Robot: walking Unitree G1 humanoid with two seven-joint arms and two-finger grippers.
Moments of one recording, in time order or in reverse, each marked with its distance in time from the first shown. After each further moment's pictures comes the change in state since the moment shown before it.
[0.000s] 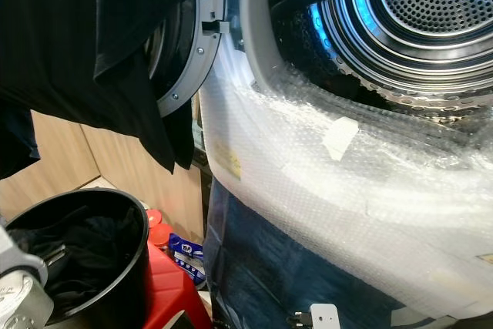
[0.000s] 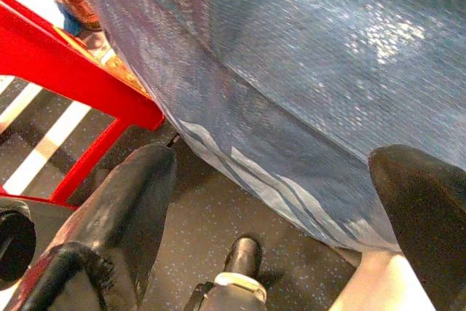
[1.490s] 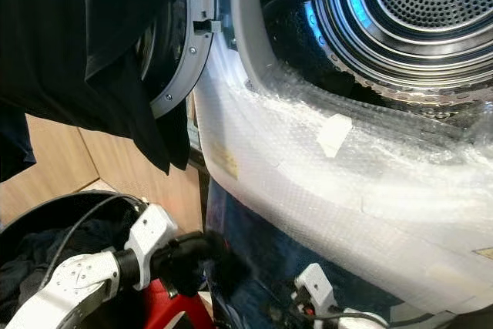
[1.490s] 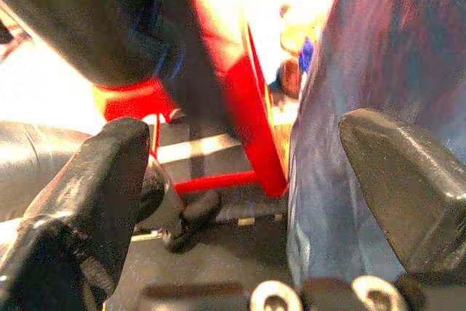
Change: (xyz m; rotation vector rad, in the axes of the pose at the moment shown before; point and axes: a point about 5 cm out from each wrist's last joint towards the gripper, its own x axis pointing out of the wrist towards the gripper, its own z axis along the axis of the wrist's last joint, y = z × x) left arm -0.068 -0.118 -0.038 0.413 0.118 -1.589; right arm -0.030 -0.007 0.086 -0.435 -0.305 0.806
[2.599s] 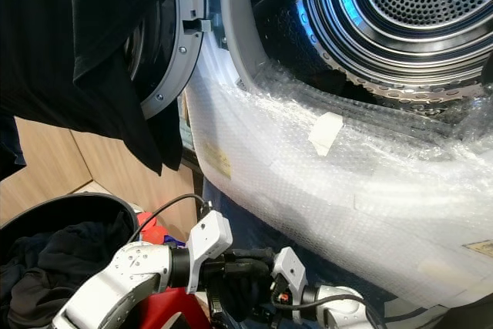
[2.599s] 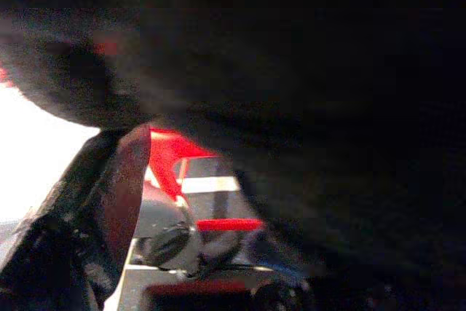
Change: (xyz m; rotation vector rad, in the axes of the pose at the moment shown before) left arm 0.047 -0.034 0.025 0.029 -0.111 -0.333; right arm 0.035 0.014 0.034 -0.068 -0.041 0.118
